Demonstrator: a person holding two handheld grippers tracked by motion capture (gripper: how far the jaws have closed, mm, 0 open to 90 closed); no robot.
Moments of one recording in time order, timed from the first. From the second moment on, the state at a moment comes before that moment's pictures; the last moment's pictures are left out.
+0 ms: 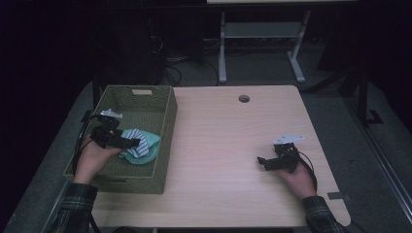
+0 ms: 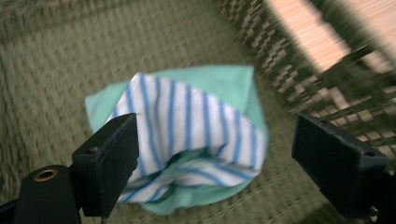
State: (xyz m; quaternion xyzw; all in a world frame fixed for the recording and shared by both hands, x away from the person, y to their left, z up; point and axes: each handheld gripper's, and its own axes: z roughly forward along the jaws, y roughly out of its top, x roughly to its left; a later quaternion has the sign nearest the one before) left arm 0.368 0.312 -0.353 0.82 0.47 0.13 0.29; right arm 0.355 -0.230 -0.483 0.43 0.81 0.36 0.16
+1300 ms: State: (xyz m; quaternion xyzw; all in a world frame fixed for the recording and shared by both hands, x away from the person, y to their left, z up) left arm 0.352 0.119 -0.359 0.85 0.35 0.09 0.38; right arm 0.355 -0.231 -0.483 0.43 0.81 0.36 0.16
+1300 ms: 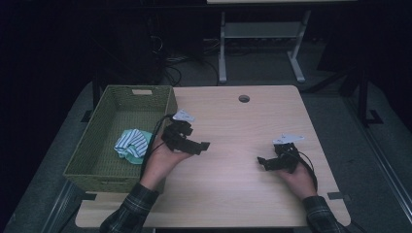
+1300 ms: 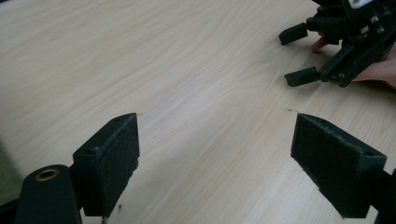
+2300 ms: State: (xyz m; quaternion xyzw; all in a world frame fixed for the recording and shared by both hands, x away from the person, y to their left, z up) left arm 0.358 0.078 -0.467 0.88 0.33 0.10 0.32; right arm 0.354 -0.230 -0.483 0.43 0.81 0.36 0.16
